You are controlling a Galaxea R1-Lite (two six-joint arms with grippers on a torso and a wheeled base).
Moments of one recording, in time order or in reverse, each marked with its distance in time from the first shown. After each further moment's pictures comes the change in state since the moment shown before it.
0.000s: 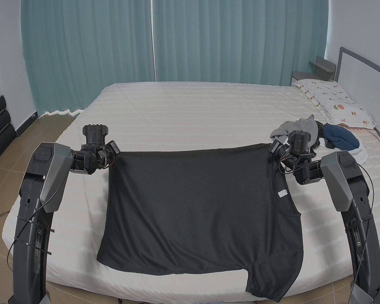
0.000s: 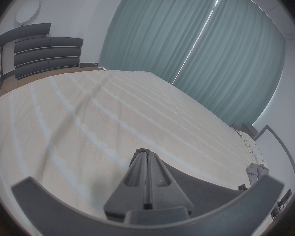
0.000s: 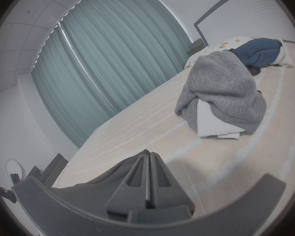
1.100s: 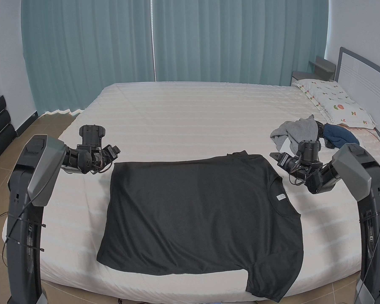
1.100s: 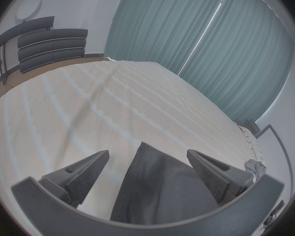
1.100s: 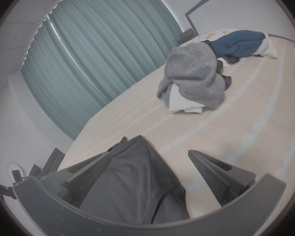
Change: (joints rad) left arm 0.004 -0.178 0.259 0.059 -0.042 -0.048; right arm -0.031 -0.265 0.572 -0.126 0.047 0.028
